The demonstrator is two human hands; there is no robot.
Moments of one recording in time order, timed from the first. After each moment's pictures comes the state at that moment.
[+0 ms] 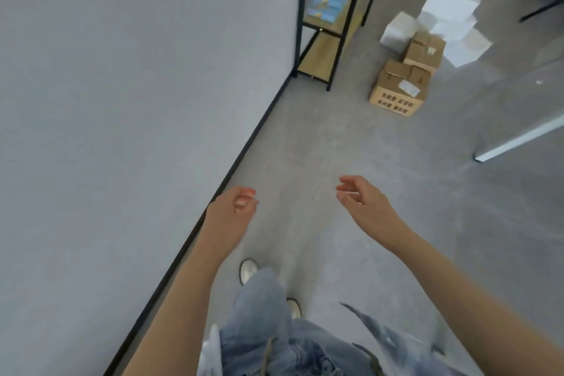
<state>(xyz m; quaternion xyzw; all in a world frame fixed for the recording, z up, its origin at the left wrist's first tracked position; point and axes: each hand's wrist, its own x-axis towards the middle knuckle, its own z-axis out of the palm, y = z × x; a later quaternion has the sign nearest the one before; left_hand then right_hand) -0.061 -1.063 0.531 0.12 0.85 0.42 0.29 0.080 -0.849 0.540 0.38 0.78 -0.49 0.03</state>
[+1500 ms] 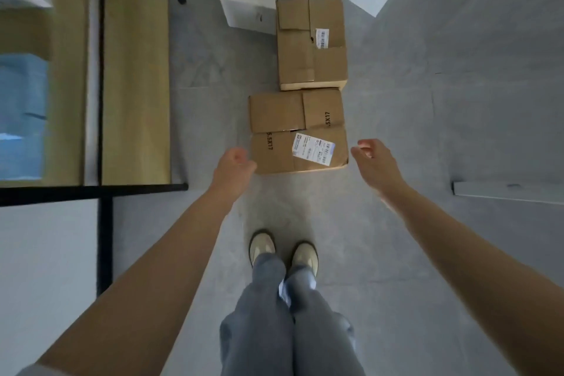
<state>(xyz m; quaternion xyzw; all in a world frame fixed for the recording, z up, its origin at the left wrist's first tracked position) -0.420 0.082 0.104 0.16 0.82 0.23 0.49 -0.189 0.192 0.117 0.69 0.55 -0.46 -0.03</state>
